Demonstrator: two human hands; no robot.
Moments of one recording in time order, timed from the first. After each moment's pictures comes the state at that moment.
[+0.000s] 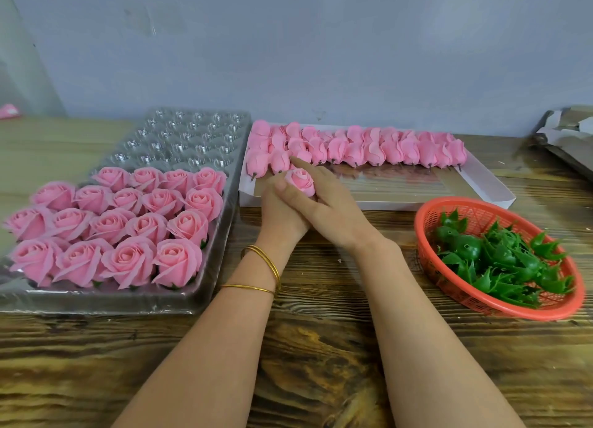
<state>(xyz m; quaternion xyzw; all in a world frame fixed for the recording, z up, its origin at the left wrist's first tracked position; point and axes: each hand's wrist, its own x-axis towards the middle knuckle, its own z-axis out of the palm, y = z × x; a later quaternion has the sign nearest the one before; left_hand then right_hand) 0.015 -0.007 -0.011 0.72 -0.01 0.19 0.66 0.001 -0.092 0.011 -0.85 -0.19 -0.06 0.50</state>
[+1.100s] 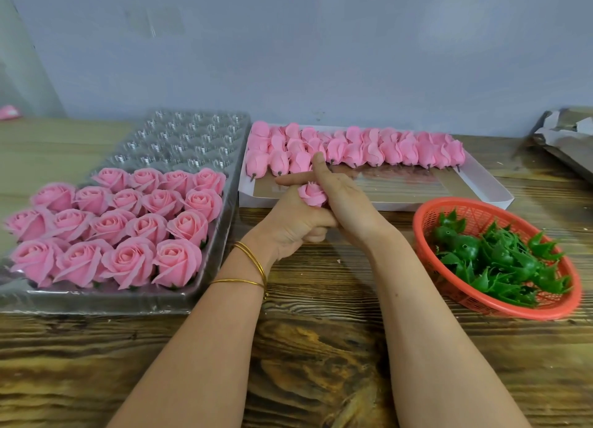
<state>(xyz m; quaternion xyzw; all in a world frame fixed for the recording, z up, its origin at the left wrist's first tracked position) 0.005 0.000 -0.001 0.64 -0.12 -0.15 0.74 0.011 -0.108 0.016 -0.76 -0.16 0.08 0.63</state>
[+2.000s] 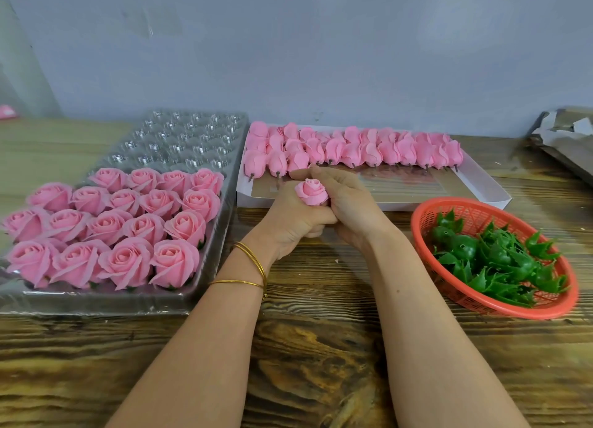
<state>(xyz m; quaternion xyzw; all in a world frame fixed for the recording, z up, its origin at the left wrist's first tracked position) 0.010 -0.003 -0.008 0.63 -0.13 -0.09 0.76 0.008 -0.104 0.016 -0.65 -0.05 0.07 0.76</state>
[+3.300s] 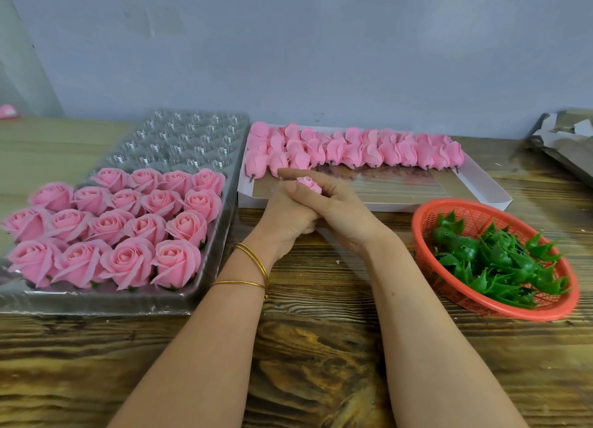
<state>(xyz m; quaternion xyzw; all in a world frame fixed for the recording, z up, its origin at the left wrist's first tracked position) 0.020 -0.016 -0.017 0.69 -0.01 0.06 0.73 0.006 -0.100 0.009 -0.67 -0.14 0.10 0.73</state>
